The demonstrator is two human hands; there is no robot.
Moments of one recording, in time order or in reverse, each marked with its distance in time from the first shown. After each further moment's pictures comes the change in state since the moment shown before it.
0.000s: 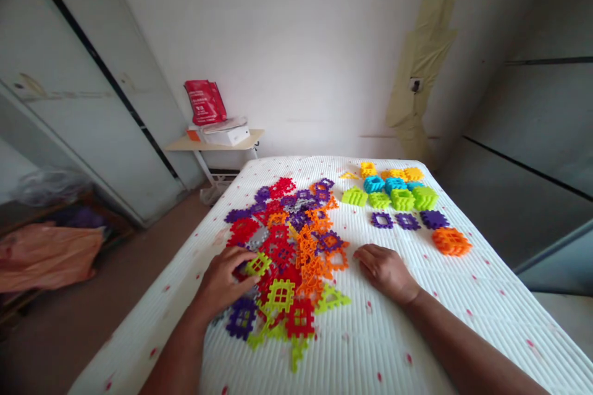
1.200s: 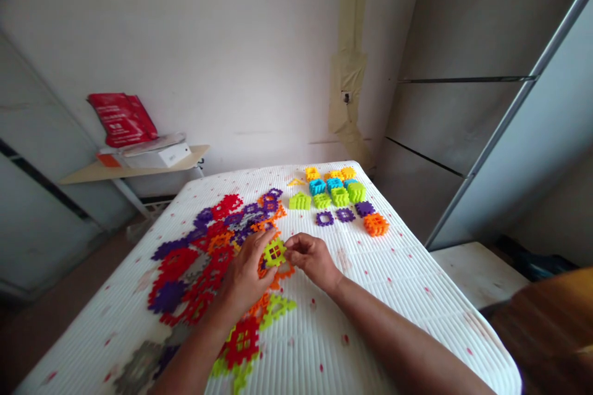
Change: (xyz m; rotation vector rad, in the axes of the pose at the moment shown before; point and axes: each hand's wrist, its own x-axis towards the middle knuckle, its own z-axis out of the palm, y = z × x) left_hand 0.060 0.120 0.088 -0.061 0.111 0.497; right_hand 0.042 -0.043 -0.015 1.335 0.236 0.720
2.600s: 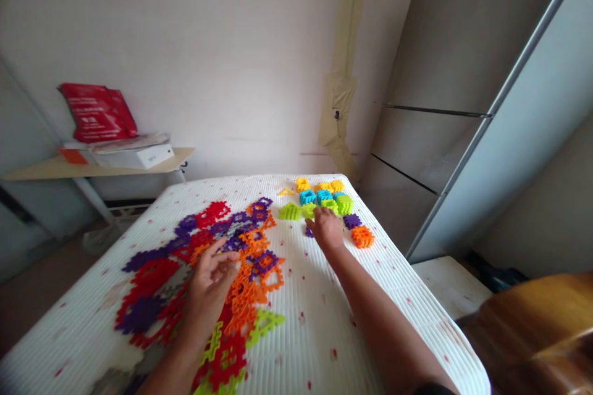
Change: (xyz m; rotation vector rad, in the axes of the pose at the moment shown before) left_hand -0.010 -0.013 -0.009 -0.777 0.371 -0.693; right_hand 0.058 -0.030 -0.064 -1.617 0.444 -0.079
